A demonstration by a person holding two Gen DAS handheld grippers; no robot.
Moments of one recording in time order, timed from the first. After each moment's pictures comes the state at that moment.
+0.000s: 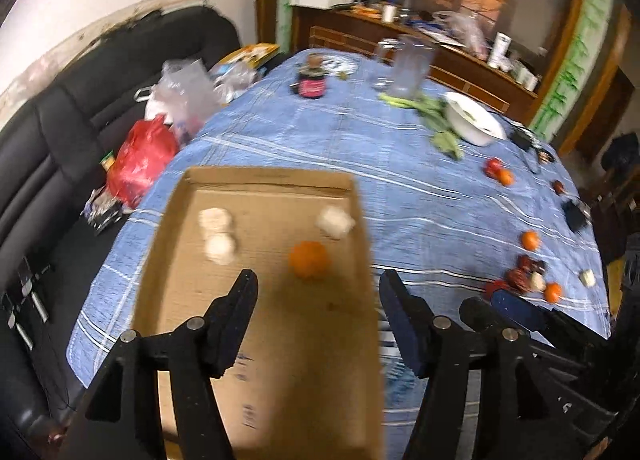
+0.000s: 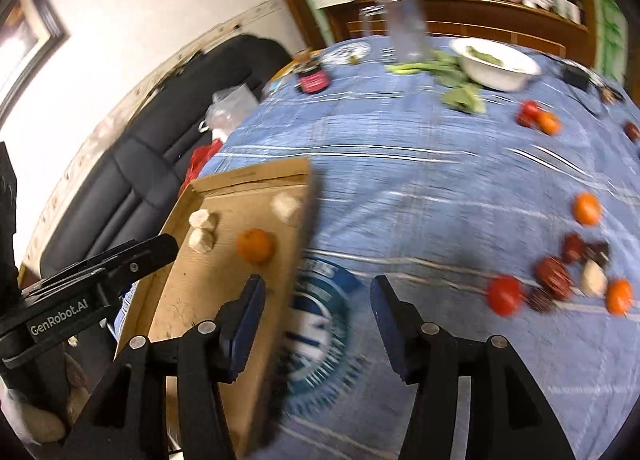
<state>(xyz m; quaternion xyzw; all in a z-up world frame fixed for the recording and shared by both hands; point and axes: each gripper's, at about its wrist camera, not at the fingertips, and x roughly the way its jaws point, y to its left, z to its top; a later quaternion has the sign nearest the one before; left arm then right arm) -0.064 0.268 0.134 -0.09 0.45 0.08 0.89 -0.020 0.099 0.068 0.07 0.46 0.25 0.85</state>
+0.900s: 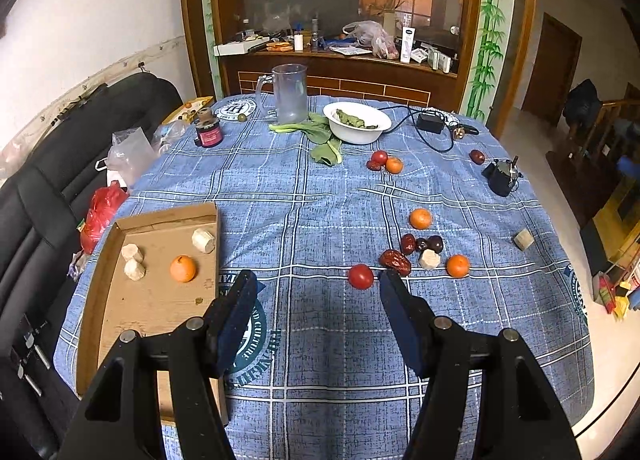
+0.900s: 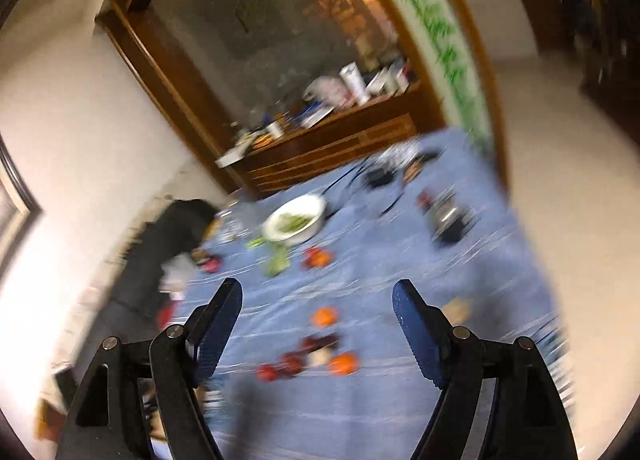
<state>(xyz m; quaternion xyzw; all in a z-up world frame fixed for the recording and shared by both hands) -0.099 0.103 0.173 -0.01 0.40 0.02 0.92 -0.046 -0.225 0.235 0.17 0.30 0.08 0.94</state>
